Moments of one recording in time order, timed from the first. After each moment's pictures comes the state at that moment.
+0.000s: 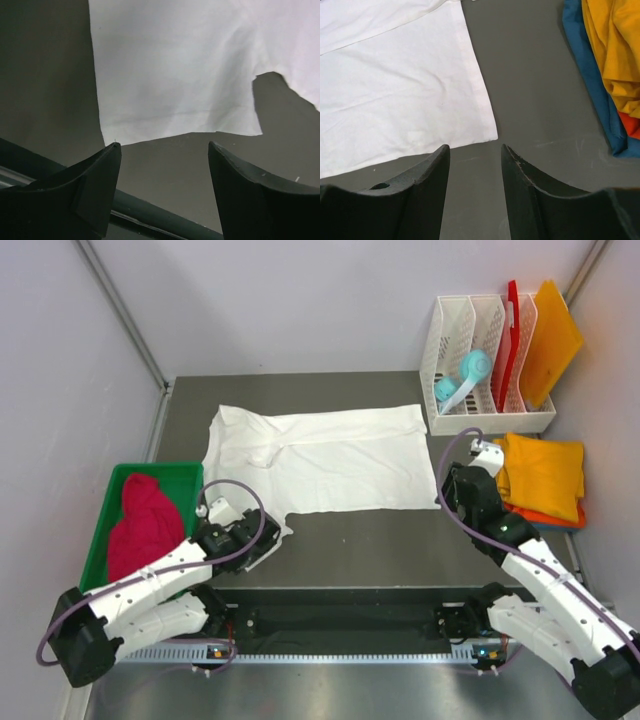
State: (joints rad) left arm -0.80 0.91 0.59 -0.88 -0.53 -1.40; right arm 0.46 0.80 0.64 -0.43 0.49 0.48
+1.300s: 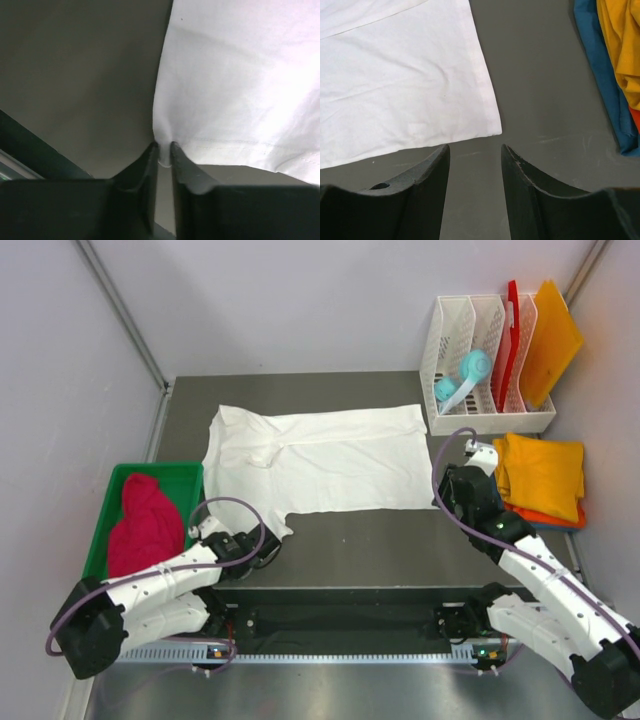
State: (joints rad) left arm -0.82 0.98 0.44 -0.88 -0.56 -1.67; right arm 0.47 0.83 0.63 -0.42 0.45 0.48
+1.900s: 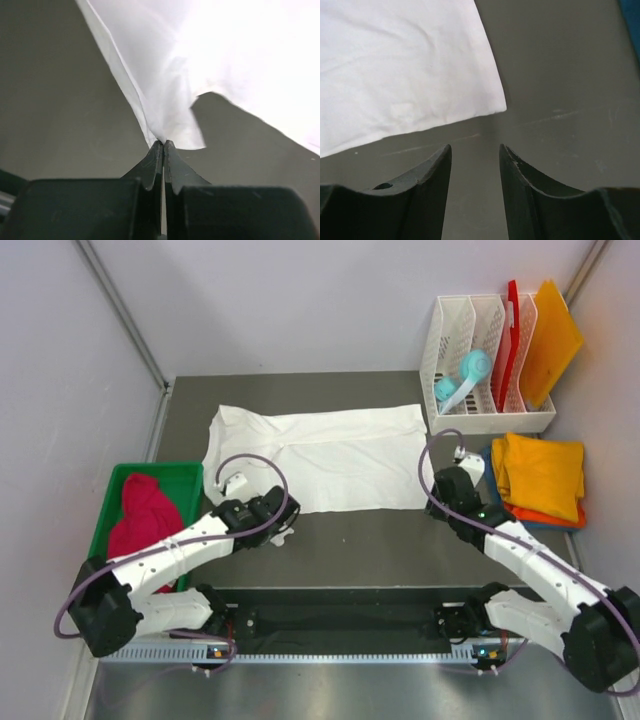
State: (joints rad) left arm -0.82 1.13 0.74 -0.86 -0.59 -1.40; right arm 0.47 0.95 0.60 -0.42 0.42 0.59
